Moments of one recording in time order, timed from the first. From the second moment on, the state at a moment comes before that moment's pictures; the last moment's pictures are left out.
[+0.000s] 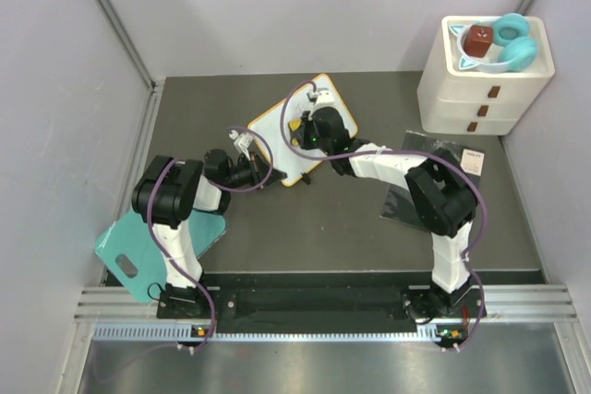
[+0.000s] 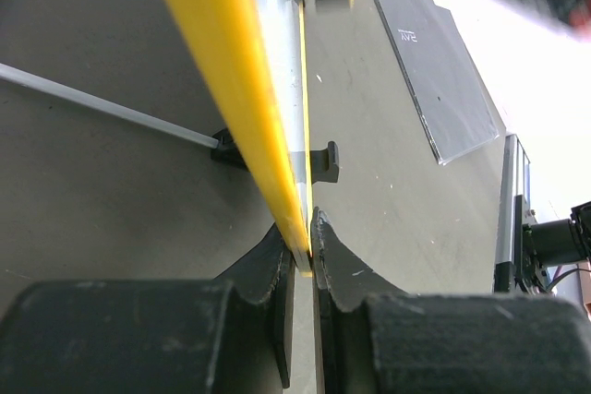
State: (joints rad) left arm -0.18 1.95 0.59 1.10 0.90 -0.60; right arm 0.71 1.96 1.31 0.26 0.15 0.38
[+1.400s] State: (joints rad) left arm -0.18 1.95 0.60 1.08 0.90 -0.58; right arm 0.71 1.94 1.10 0.51 0.02 0.71
